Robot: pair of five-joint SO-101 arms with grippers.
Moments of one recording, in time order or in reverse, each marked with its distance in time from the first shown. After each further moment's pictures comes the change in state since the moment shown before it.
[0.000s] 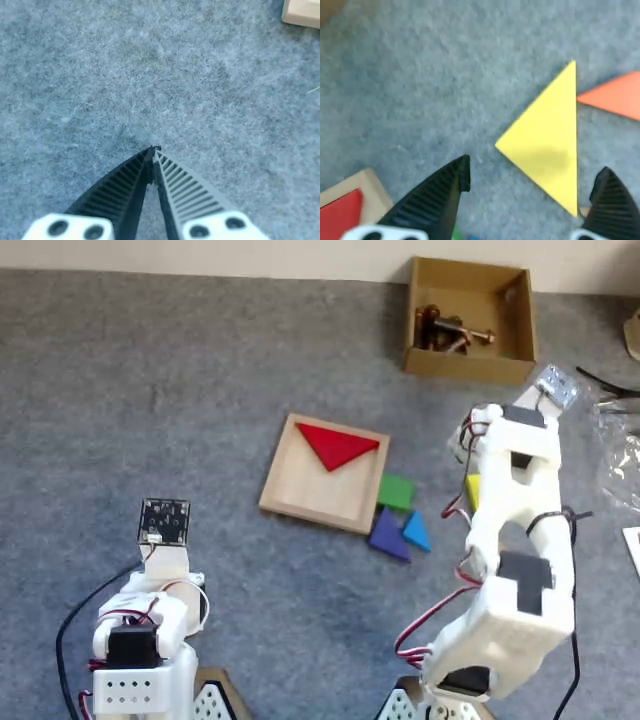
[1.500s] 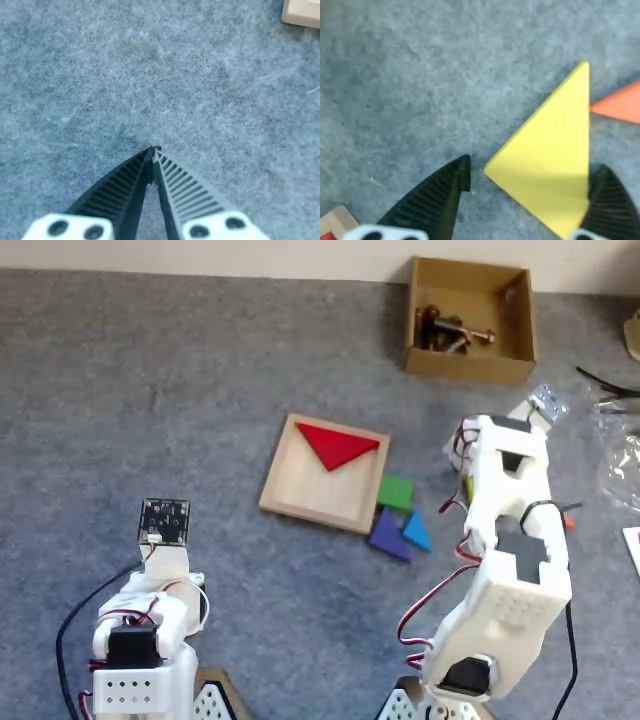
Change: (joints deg) left arm 0.0 0.0 0.0 0.0 0.0; right arm 0.4 7.8 -0.1 -6.9 -3.2
